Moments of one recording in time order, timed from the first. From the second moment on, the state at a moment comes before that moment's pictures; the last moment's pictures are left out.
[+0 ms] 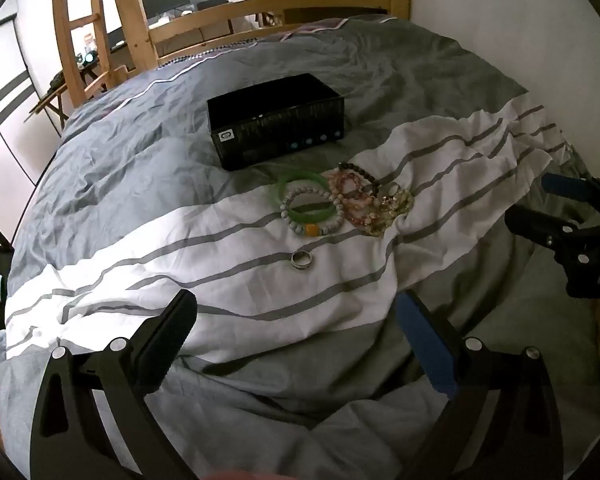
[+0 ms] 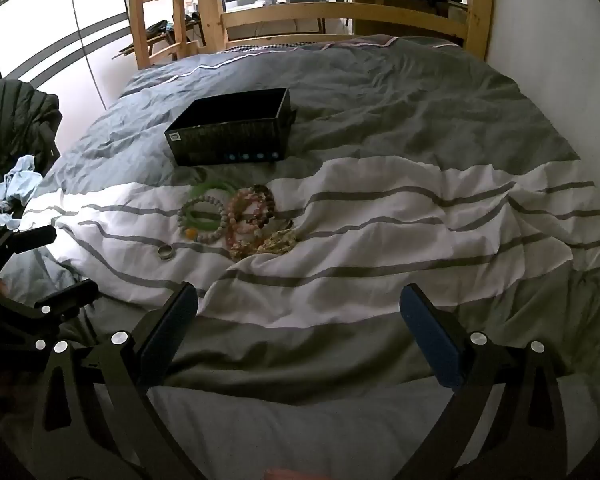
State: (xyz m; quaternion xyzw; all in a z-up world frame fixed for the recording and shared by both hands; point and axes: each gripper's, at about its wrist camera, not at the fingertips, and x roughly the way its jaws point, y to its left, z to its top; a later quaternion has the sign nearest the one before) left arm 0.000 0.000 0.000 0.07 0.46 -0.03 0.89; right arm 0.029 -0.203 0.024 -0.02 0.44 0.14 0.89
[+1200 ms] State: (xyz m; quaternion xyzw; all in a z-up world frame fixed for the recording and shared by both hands) left arm -0.003 0.007 0.000 0.08 0.46 -0.03 0.88; right arm 0.028 -0.196 0.018 -0.03 0.44 0.14 0.89
